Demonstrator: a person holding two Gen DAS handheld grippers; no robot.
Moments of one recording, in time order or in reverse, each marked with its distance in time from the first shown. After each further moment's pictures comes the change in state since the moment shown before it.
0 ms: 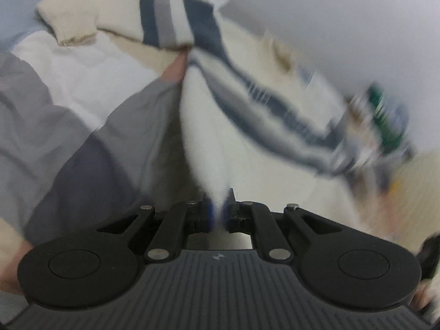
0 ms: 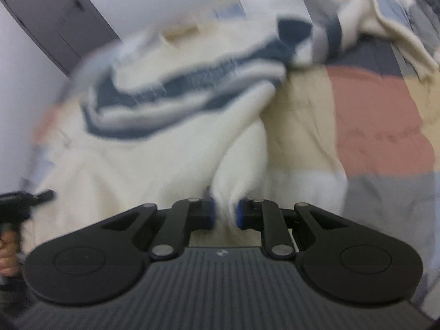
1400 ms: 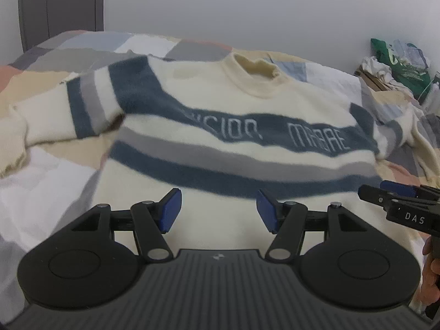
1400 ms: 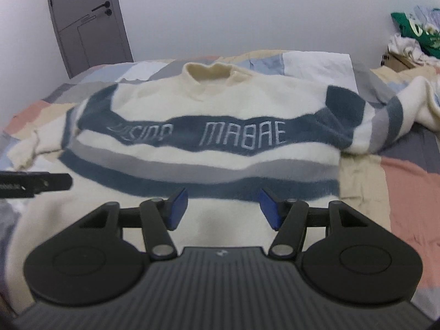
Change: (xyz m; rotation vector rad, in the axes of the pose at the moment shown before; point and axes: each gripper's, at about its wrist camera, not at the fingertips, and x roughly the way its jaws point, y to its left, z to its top) left arm 0.115 -0.105 0.031 0.403 -0.243 0.198; right arm 0.108 0.064 0.031 -0.271 -0.342 -0.071
